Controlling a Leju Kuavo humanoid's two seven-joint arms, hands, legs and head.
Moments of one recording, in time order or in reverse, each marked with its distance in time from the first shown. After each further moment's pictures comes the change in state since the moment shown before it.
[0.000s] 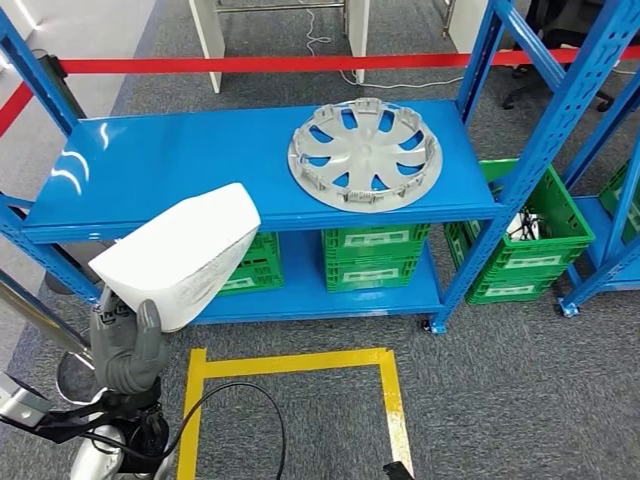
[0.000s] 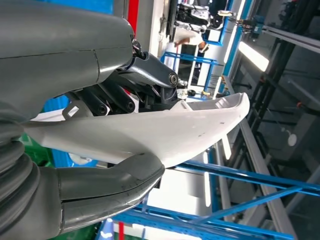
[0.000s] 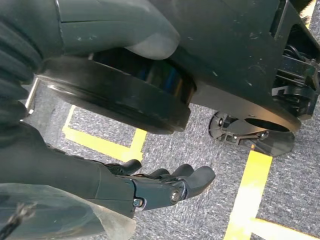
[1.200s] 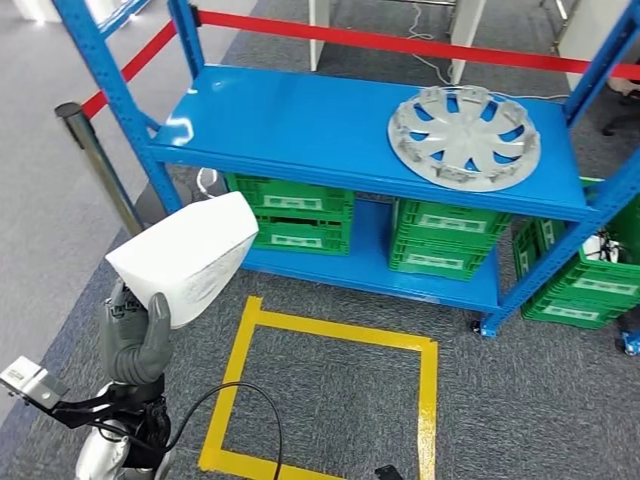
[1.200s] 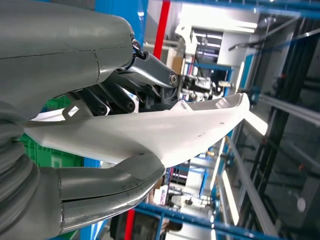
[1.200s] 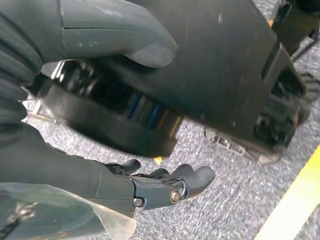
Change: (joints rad) left arm -0.021 -0.005 0.006 0.051 -0.043 0.037 0.040; right arm 0.003 0.014 -0.003 0.002 0.025 0.001 0.006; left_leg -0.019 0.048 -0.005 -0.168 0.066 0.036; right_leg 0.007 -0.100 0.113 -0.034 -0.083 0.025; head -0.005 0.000
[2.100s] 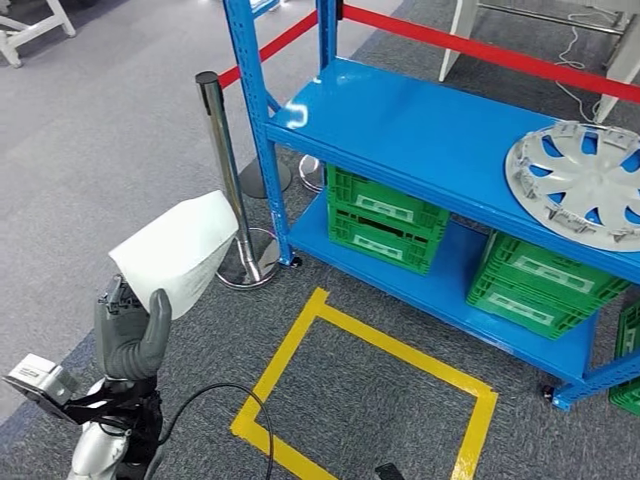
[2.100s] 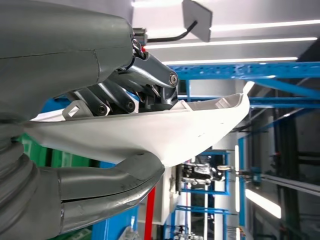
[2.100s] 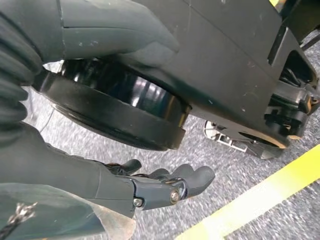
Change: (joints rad) left arm -0.039 0.050 -0.021 0.019 -0.108 0.103 -0.002; right arm 0.000 0.000 0.000 0.000 -0.001 -0.001 0.007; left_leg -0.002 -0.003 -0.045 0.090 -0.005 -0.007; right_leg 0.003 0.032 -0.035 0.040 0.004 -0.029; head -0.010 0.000
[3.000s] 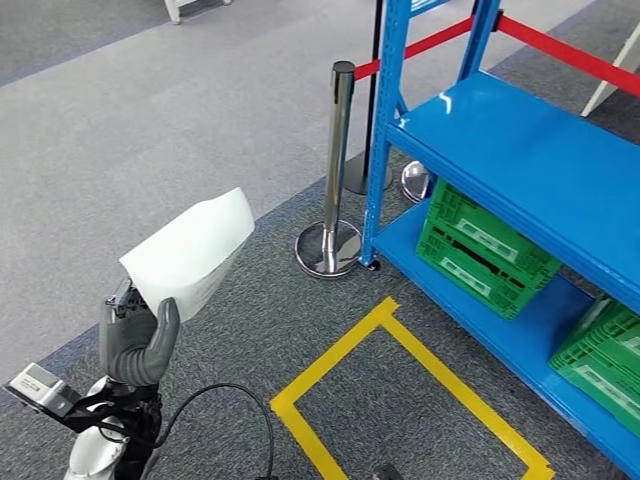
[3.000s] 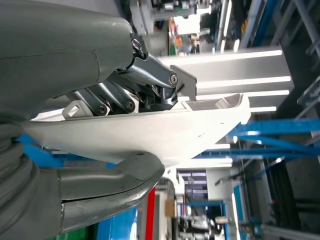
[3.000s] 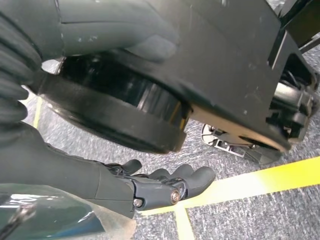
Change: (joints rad) left arm -0.010 0.013 -0.006 0.001 -0.012 -0.111 -0.037; right arm -0.001 0.000 0.000 0.000 0.009 0.016 0.000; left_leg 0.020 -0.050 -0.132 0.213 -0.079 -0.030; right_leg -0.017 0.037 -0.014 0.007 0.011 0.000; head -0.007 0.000
